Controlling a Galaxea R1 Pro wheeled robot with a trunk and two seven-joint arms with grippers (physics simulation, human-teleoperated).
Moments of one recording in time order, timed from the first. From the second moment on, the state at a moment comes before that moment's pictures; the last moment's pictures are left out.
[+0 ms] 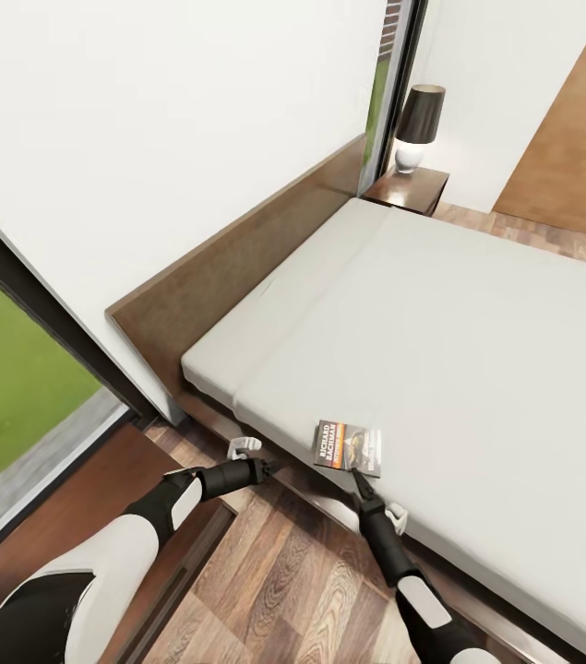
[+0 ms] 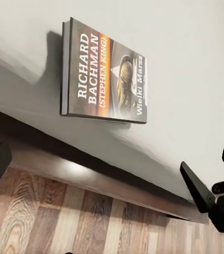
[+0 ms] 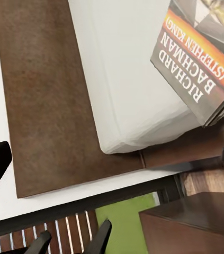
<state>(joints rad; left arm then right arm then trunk) -0.88 -0.07 0.07 -0.26 0.12 0.19 -0.80 -0.51 0.09 -0.09 -0.42 -1.16 0.06 0.83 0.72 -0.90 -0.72</state>
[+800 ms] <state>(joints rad) -0.88 -0.07 0.07 -0.26 0.12 0.19 -0.80 -0.51 0.10 -0.10 -0.41 -1.15 0.06 0.83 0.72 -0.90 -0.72</state>
